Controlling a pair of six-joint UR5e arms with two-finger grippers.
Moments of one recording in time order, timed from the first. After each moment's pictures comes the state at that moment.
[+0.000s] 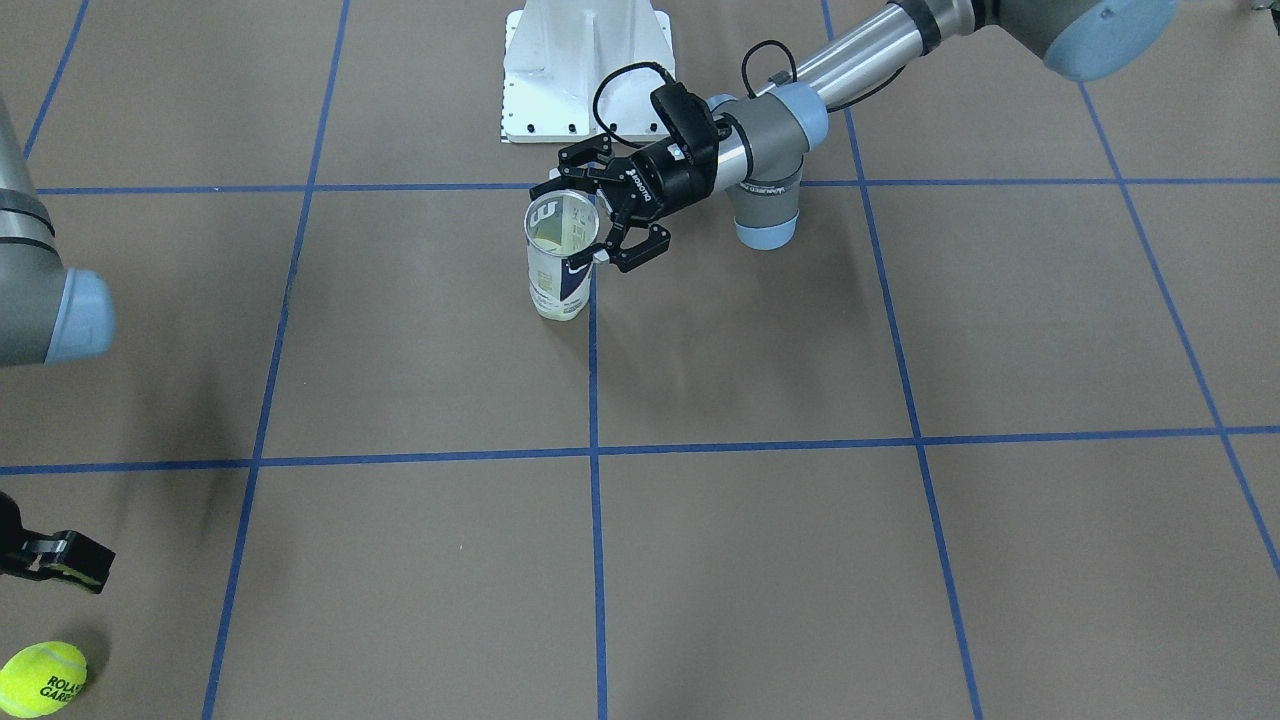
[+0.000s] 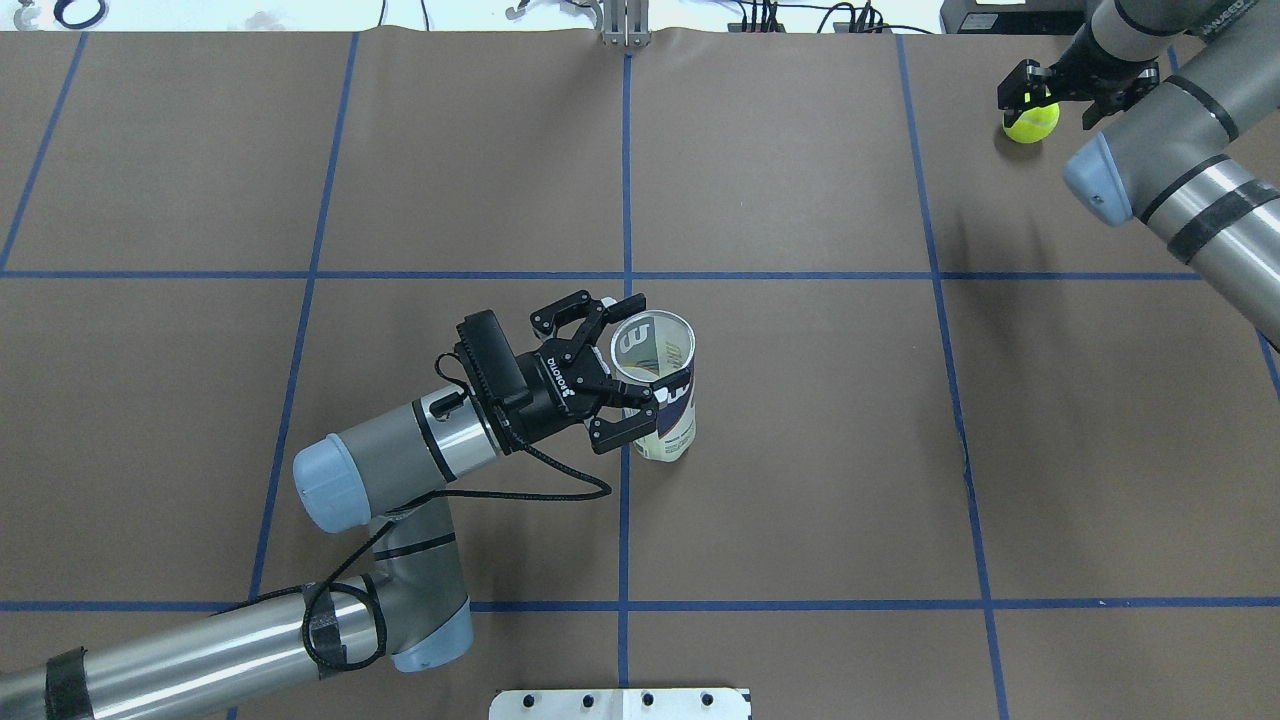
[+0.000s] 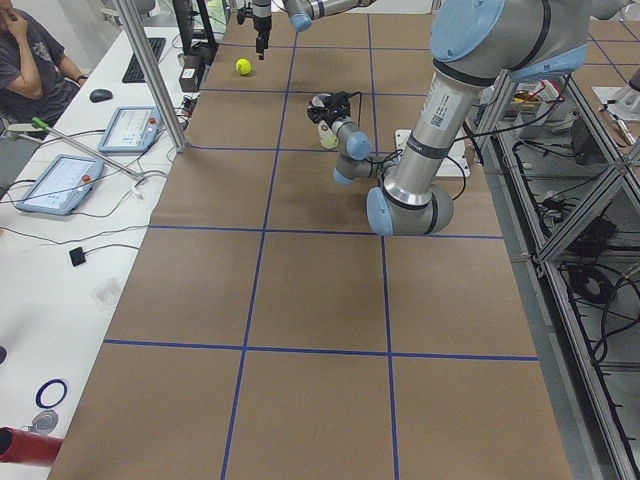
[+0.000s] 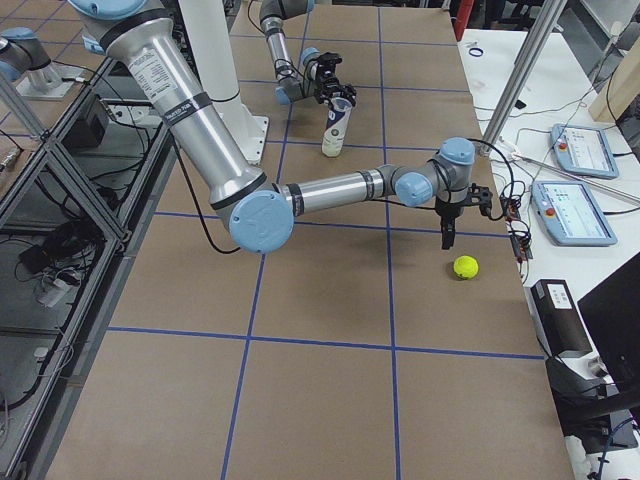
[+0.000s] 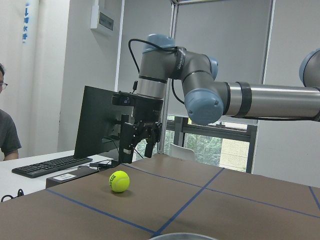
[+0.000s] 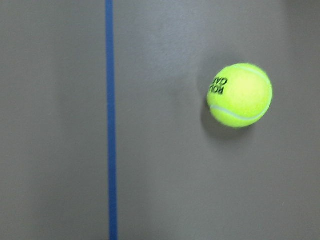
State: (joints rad) left arm -0.35 -2.24 -1.21 -3.52 -1.36 -0.34; right arm 1.16 -0.98 1.13 -1.23 2.04 0.71
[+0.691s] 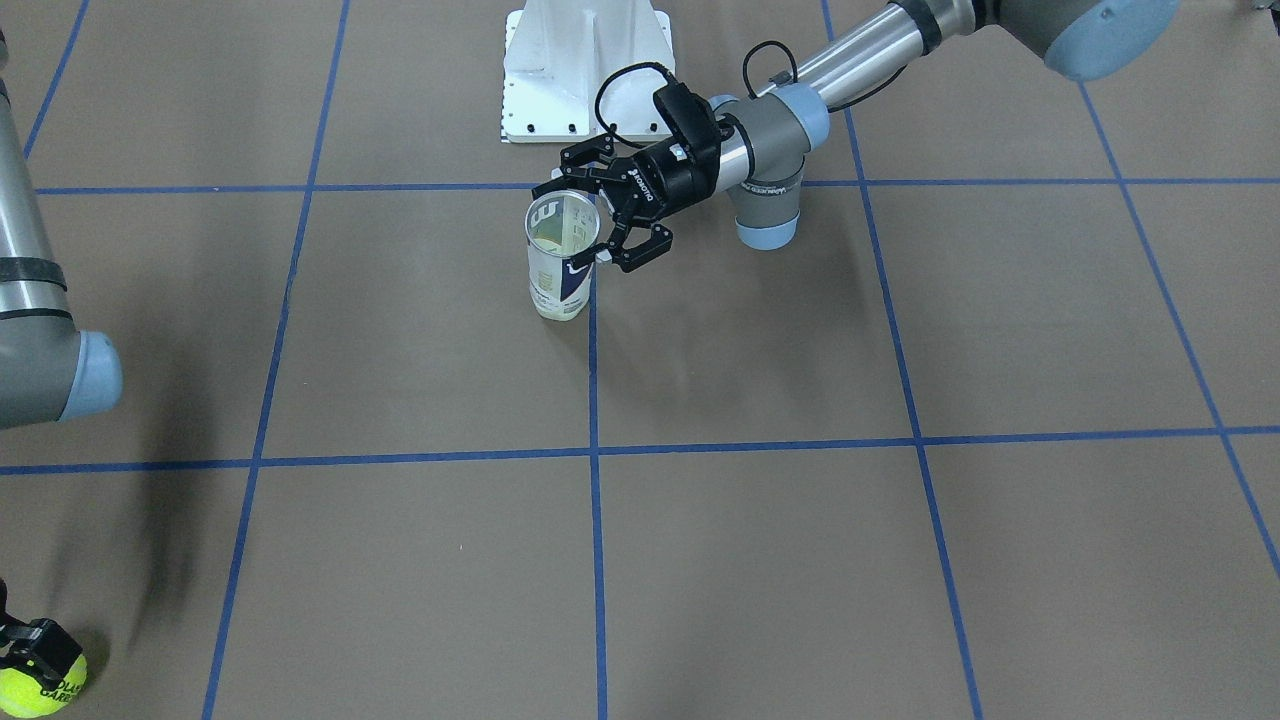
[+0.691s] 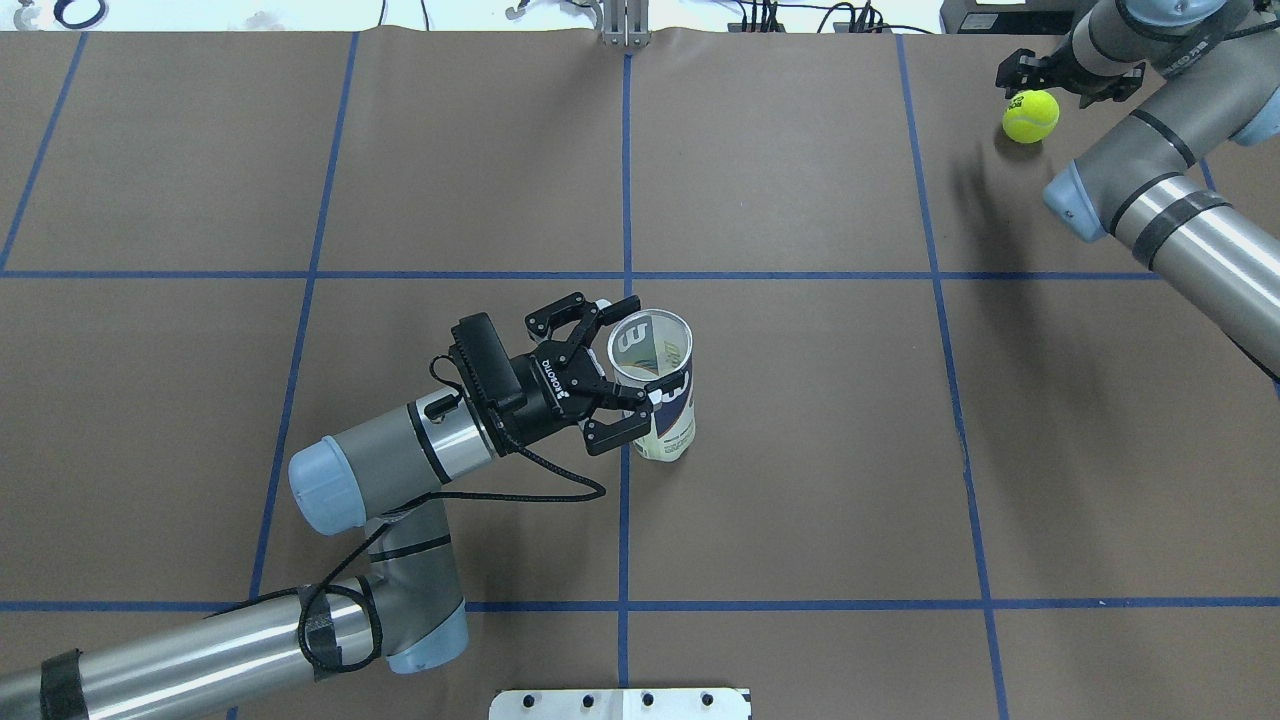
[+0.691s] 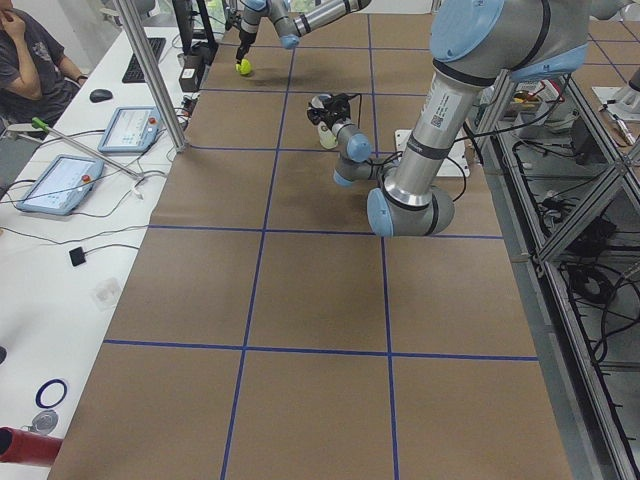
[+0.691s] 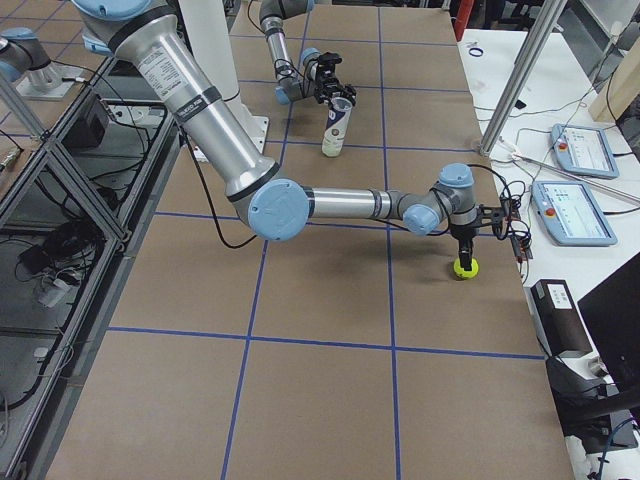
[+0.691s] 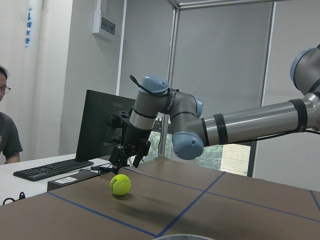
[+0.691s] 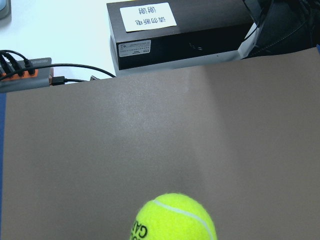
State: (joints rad) left arm -0.35 -2.23 -1.21 -3.52 -1.36 -0.34; right arm 1.12 -0.91 0.86 -0.90 1.85 0.93
